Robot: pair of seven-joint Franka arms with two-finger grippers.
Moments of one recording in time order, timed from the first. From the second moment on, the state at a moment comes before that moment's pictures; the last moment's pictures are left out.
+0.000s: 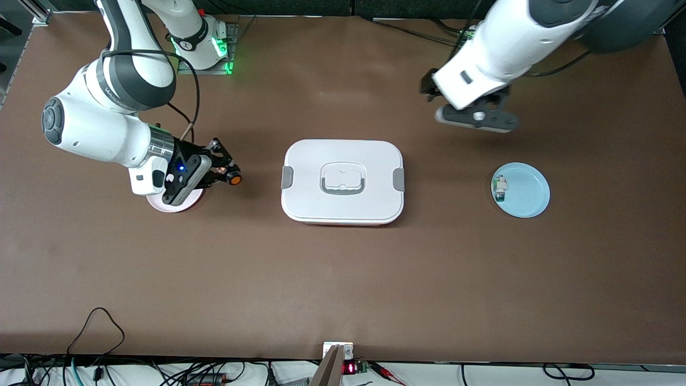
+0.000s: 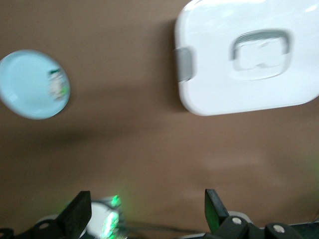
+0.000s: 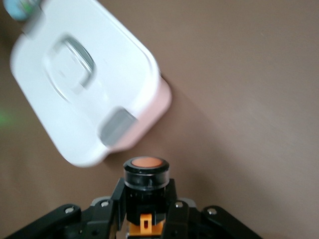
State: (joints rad) left arm -0.02 0.22 -0.49 -1.31 -0.04 1.25 -0.44; right arm 0.26 0.22 -0.03 -1.83 0.45 2.00 -0.75
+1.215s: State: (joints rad) left arm 0.28 0.22 -0.45 -1.33 0.07 1.30 -0.10; right arm 0.07 0.24 -0.03 -2.09 -0.08 2.26 -1.39
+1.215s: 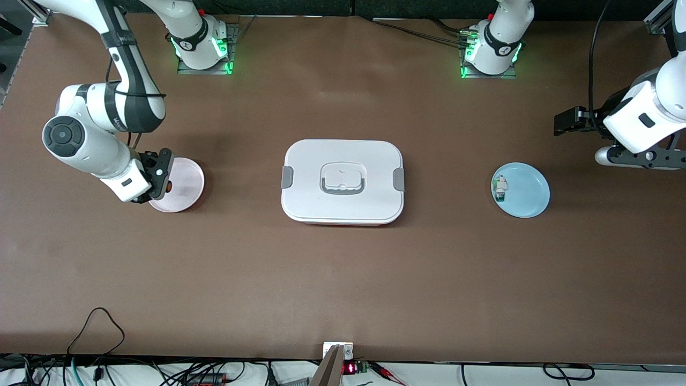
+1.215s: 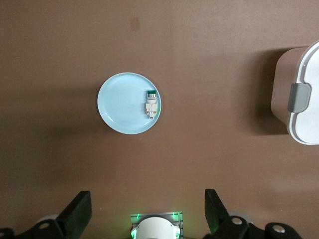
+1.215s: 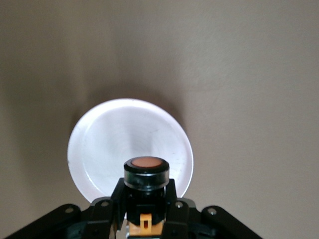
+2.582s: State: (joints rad) left arm -0.19 0.12 0.08 -1.42 -0.05 1.37 -0.13; right arm 0.03 0.33 -0.03 -2.31 -0.08 2.60 -1.55
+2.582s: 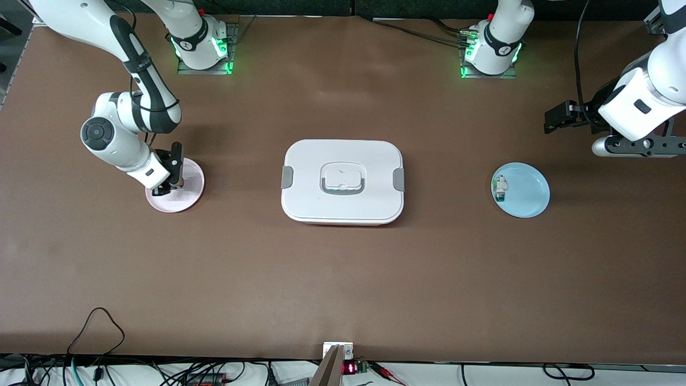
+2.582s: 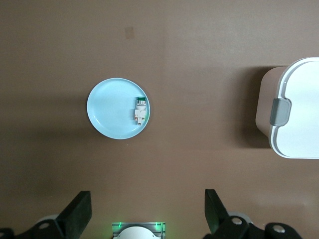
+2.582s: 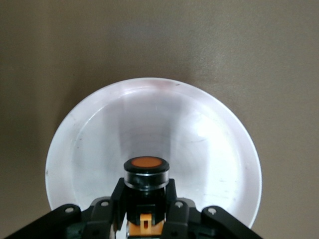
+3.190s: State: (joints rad) left arm -0.18 0.12 0.08 -1.42 -0.05 1.37 -0.13; right arm 0.02 0.34 -0.03 -2.31 -0.08 2.62 -1.51
